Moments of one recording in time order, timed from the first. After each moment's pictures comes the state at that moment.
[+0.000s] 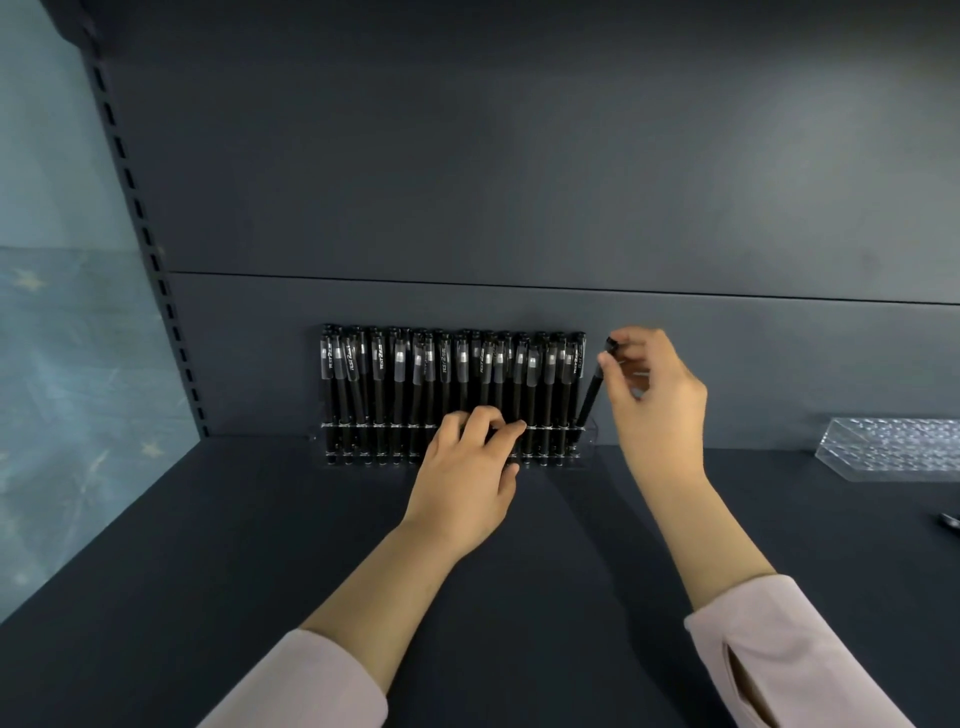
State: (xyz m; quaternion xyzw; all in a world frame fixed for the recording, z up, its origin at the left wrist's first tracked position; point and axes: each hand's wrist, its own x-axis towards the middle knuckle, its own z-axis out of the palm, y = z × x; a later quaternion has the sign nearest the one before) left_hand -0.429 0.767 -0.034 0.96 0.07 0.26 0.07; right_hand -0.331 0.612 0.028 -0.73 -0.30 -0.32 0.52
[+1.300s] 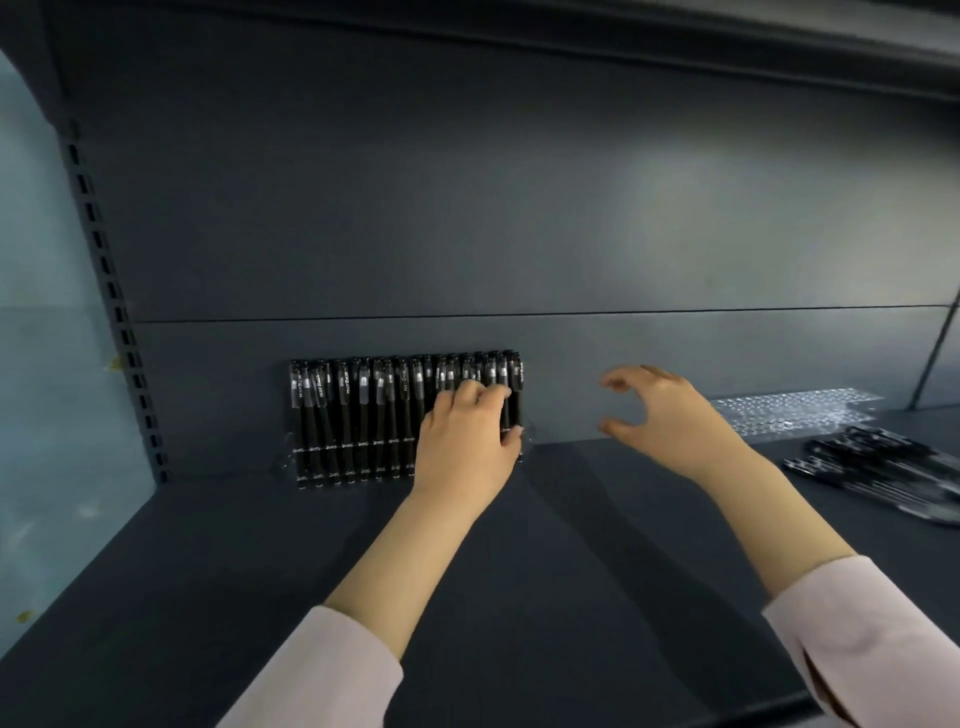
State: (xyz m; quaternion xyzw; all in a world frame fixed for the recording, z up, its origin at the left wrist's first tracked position) left_hand -0.456 0.719 0.034 0.94 0.05 0.31 0.14; right_hand -0.366 0.515 0.061 -0.91 -0.29 -0.20 0.23
